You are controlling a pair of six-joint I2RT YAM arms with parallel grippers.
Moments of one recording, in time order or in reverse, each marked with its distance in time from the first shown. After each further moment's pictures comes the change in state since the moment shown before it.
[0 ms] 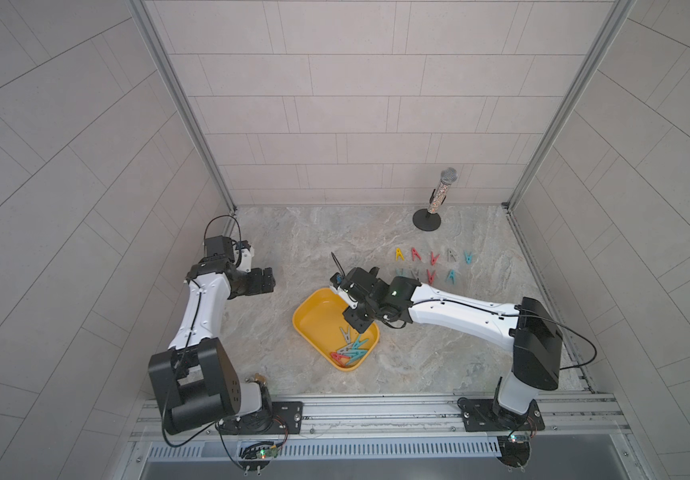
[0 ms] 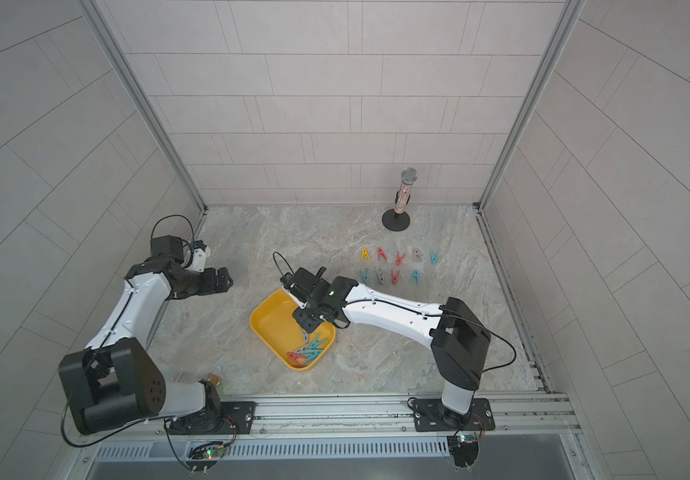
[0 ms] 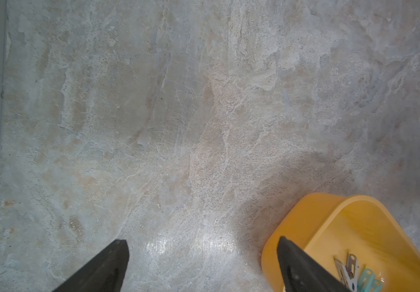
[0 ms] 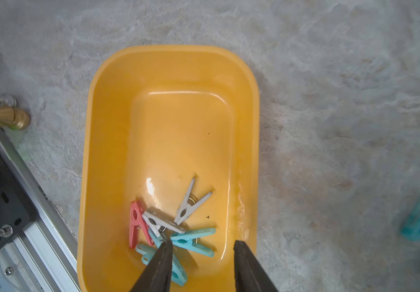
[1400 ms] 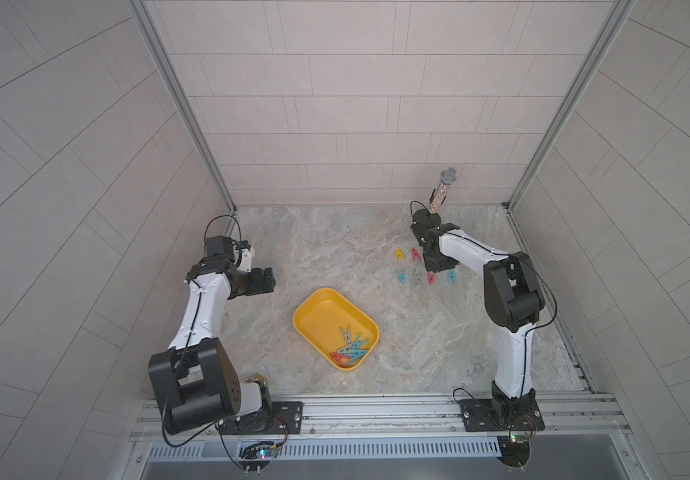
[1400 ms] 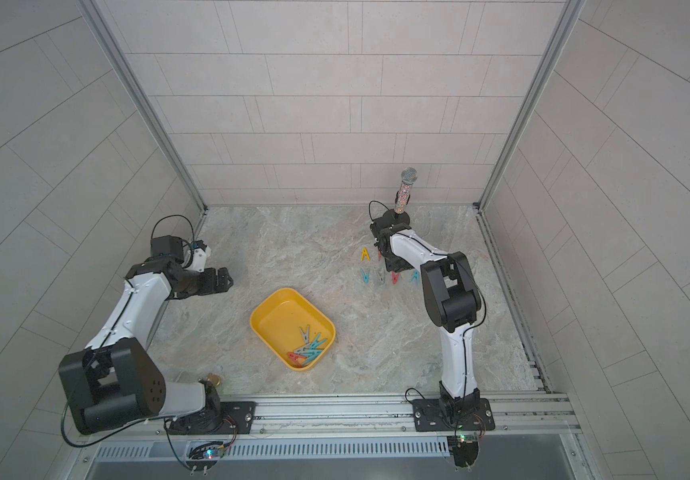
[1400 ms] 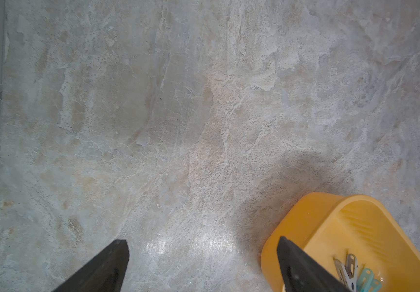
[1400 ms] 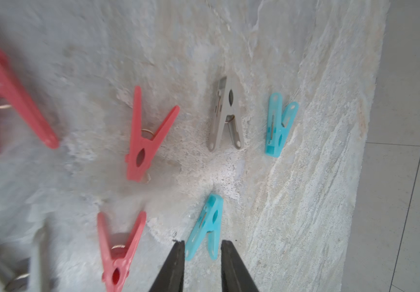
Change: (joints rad) left arm -0.001 0.000 0.000 0.000 0.002 0.000; right arm -0.705 0.267 0.187 -0.259 0.464 0.109
